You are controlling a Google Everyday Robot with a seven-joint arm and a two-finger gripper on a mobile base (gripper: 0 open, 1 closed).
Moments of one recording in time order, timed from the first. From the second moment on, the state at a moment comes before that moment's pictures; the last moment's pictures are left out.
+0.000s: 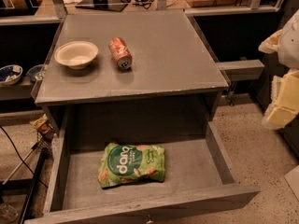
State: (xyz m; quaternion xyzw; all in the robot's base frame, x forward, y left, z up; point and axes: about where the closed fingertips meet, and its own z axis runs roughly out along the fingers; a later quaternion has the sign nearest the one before) arm 0.438 -0.217 0.976 -0.60 0.78 -0.03 0.16
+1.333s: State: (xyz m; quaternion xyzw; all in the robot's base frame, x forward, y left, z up) arm 0.442 -0.186 0.971 -0.63 0.76 -0.03 0.17
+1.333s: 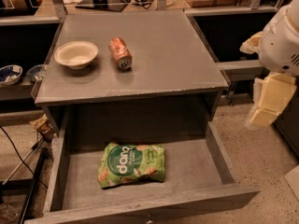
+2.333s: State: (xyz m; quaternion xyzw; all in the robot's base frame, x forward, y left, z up) arm 0.453 -0.149 0.925 -0.65 0.74 0.01 0.18
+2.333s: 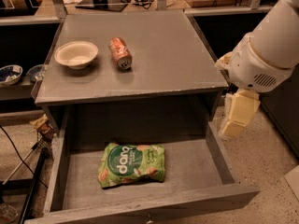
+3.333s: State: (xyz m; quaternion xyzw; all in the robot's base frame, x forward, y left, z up) arm 0.456 -0.095 0.866 -0.67 0.72 0.05 0.16
